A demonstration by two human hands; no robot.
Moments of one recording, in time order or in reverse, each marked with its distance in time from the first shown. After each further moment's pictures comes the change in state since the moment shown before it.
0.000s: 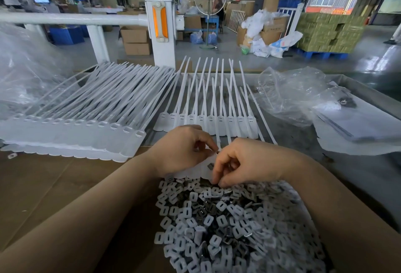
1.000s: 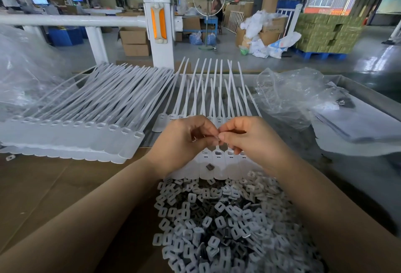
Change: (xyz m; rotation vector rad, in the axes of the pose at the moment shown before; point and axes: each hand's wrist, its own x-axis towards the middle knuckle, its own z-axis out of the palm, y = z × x) left_hand 0.001 0.009 0.003 -0.398 0.238 0.063; right_hand 0.012 0.007 0.004 0.432 0.673 0.130
